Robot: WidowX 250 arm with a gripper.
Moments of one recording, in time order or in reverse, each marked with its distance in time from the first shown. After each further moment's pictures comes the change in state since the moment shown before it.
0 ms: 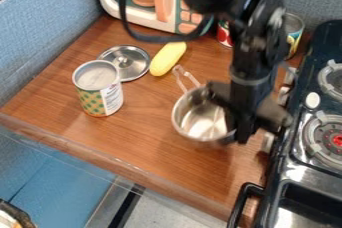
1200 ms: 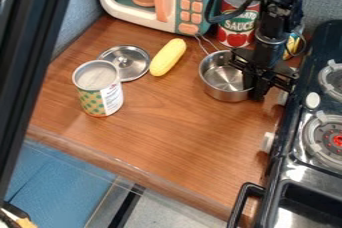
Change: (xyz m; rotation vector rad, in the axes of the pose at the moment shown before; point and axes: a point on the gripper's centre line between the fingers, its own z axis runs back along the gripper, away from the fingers) arm 0.096 0.049 -0.063 0.056 0.109 0.056
